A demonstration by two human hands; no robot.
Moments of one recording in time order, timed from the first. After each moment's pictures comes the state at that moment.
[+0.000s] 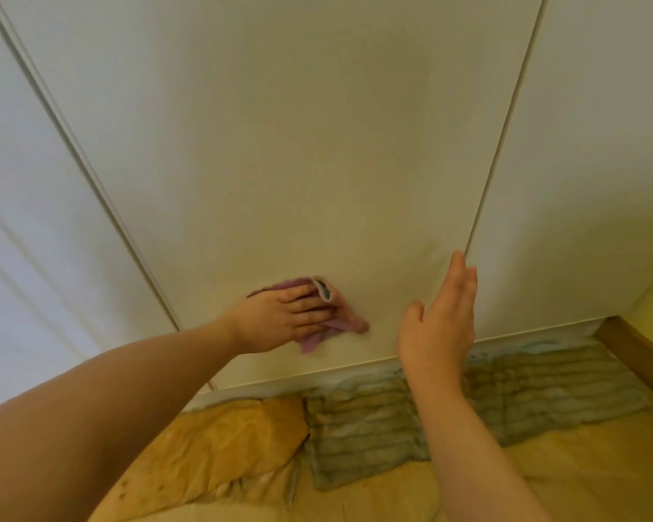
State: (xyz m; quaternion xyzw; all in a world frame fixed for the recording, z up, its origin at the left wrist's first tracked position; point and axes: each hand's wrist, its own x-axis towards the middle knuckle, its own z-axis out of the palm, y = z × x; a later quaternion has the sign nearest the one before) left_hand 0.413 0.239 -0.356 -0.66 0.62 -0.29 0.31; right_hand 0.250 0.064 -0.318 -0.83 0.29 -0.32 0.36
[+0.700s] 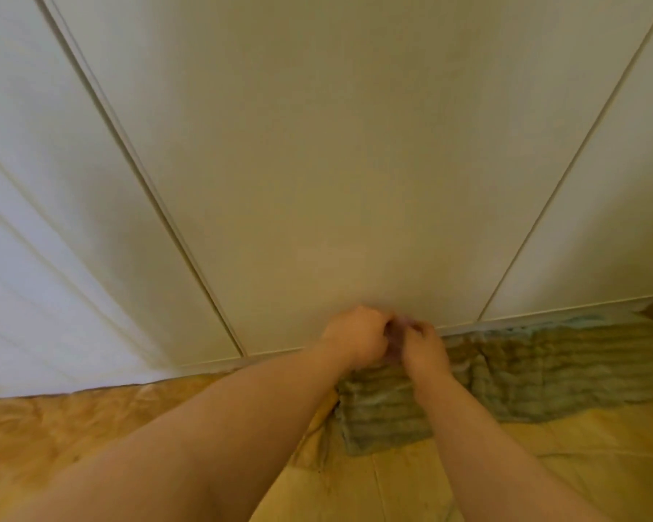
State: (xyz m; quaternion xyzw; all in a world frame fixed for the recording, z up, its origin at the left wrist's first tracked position) left_hand 0.346 0.178 -0.394 -0.91 0.36 0.15 -0.14; right_hand 0.295 0.092 -0.433 -0.72 0.39 -0.02 0.57
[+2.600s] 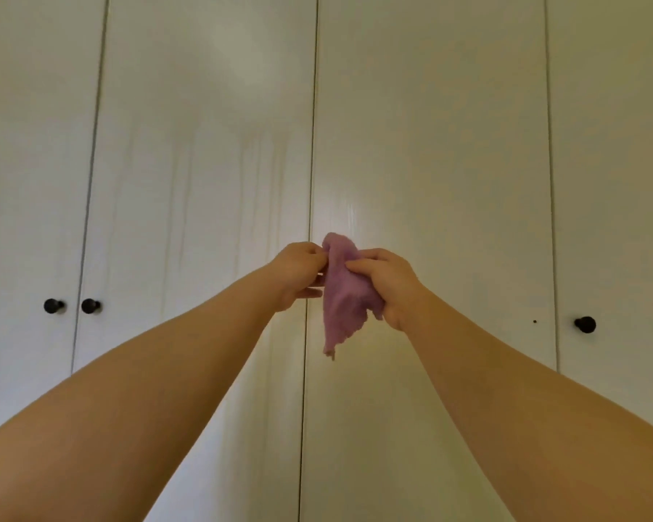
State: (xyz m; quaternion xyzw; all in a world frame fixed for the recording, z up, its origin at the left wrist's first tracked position) left_hand 0.273 0.362 0.683 -0.78 0.20 -0.14 -0.58; right_hand 0.260 0.226 0.671 -0.68 -0.14 -0.19 0.70
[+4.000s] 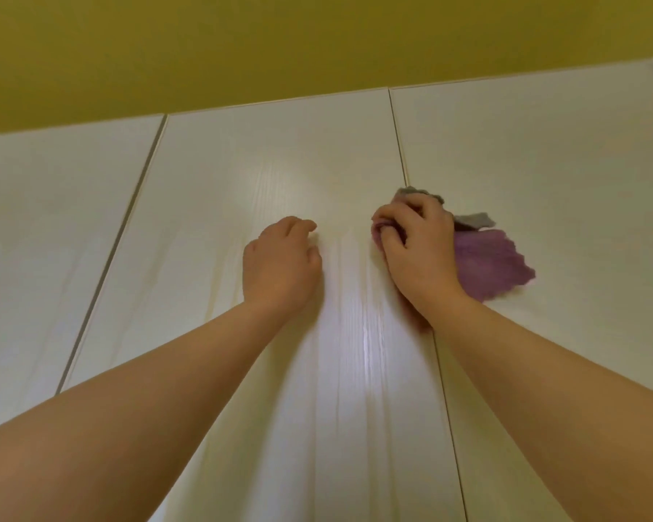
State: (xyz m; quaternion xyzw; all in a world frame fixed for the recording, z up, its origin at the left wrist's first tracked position) left_hand 0.417 0.498 0.838 -0.72 0.14 -0.66 -0.16; right_hand 0.412 0.342 0.847 -0.58 -0.24 -0.74 0.26
